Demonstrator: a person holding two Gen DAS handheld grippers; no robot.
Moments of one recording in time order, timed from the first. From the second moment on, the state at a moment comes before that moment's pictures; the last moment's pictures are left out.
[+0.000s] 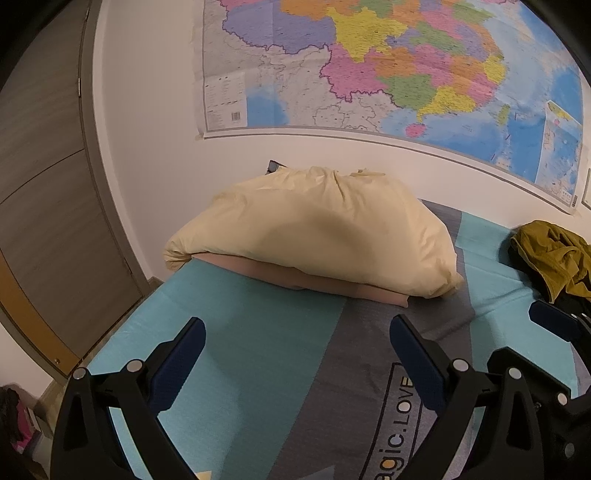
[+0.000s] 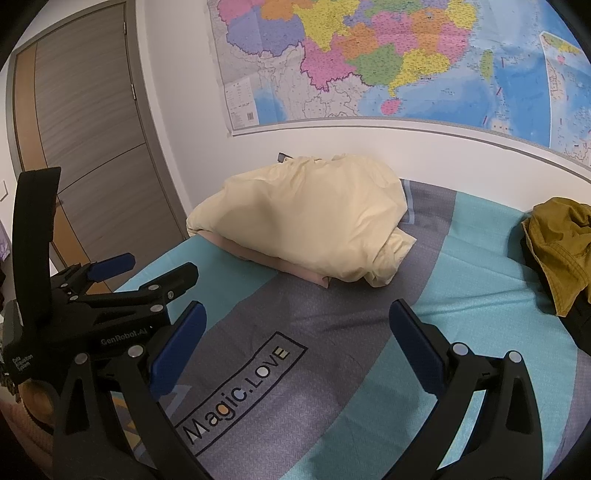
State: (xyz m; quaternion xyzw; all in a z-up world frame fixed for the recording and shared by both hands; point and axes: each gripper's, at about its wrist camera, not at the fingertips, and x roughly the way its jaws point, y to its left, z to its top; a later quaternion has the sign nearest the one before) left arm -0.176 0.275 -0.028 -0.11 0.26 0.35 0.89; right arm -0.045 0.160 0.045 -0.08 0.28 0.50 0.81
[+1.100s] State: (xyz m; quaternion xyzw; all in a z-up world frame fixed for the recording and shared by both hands) left arm -0.175 0.275 -0.027 -0.11 0.26 0.35 0.89; right arm -0.049 0.159 0.047 -0.08 0.28 0.50 0.81
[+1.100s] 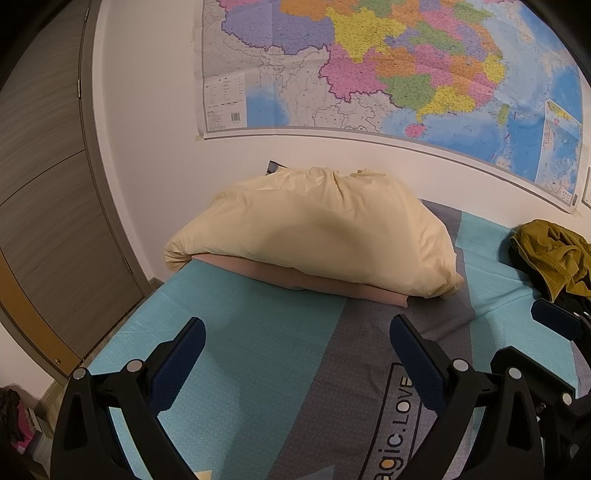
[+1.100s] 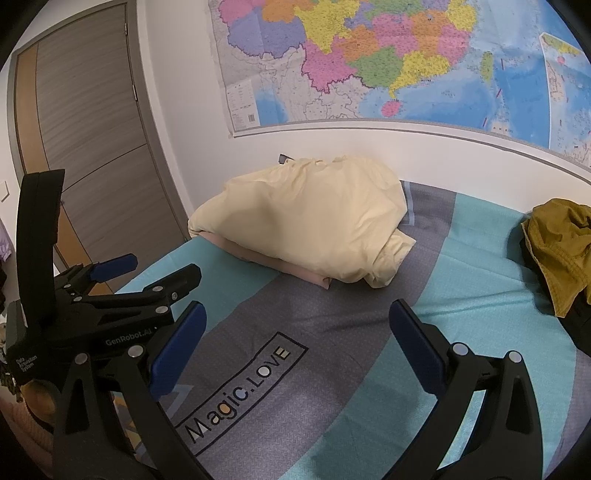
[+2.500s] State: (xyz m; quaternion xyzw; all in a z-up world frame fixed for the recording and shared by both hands) left arm -0.175 0.278 -0.035 -0.11 0.27 0.35 0.89; right arm -0.047 0.159 0.044 -0.08 0.29 0.51 0.81
